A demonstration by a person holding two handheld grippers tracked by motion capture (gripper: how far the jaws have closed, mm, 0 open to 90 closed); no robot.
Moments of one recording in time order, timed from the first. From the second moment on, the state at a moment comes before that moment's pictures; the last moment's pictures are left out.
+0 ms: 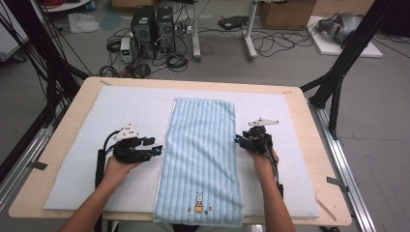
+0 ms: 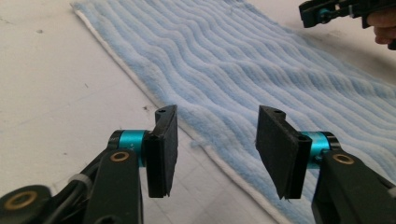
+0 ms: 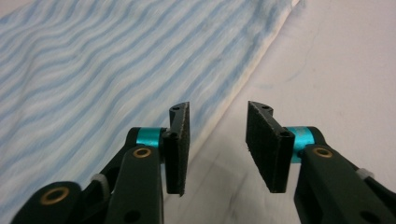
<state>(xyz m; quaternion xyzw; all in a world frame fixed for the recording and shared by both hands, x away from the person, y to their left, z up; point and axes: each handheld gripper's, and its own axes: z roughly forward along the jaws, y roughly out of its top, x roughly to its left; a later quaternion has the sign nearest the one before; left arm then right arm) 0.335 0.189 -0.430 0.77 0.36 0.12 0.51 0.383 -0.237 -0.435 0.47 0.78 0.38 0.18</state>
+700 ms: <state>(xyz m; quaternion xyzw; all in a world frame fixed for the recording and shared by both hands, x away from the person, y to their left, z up) 0.369 0.198 -0.430 0.74 0.43 0.14 0.51 0.390 -0.245 -0.419 0.49 0.76 0.37 0.20</state>
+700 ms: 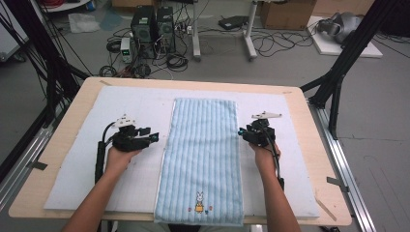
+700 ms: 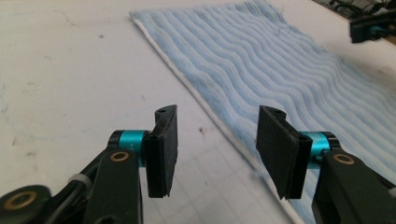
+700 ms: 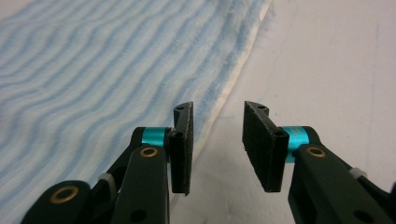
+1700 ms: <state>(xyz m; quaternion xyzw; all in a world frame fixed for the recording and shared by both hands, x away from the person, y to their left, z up) 0.484 0.123 -0.449 0.80 0.41 0.22 0.38 0.323 -0.274 -0.427 0.45 0.77 0.41 0.18</state>
